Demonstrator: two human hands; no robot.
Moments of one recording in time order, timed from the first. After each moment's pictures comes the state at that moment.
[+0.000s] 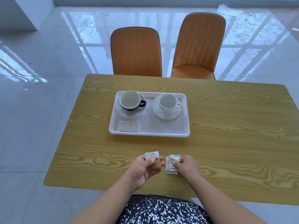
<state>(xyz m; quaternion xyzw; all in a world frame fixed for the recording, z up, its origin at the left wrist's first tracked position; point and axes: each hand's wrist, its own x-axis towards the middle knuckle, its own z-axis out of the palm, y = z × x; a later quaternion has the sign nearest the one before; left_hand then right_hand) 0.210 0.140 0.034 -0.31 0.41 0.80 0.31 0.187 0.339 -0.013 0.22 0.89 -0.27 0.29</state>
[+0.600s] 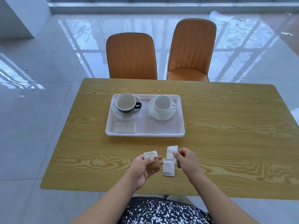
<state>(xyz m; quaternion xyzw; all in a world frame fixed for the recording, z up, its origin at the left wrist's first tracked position) 0.212 0.153 0.036 -0.31 0.43 0.79 0.30 0.194 0.349 0.030 0.20 0.79 -0.55 0.19</state>
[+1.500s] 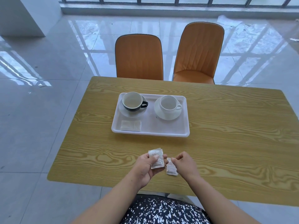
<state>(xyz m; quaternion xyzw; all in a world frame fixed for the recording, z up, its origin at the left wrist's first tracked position) 0.220 0.153 0.045 -0.31 0.40 0.82 0.28 0.203 0.331 0.015 0.20 0.87 -0.39 0.23</state>
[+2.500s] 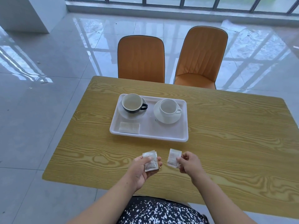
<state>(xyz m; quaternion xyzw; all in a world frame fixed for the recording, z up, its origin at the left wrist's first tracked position) 0.214 0.151 0.042 -0.35 0.38 0.82 0.24 0.179 0.360 0.020 0.24 0.76 -0.55 0.23</state>
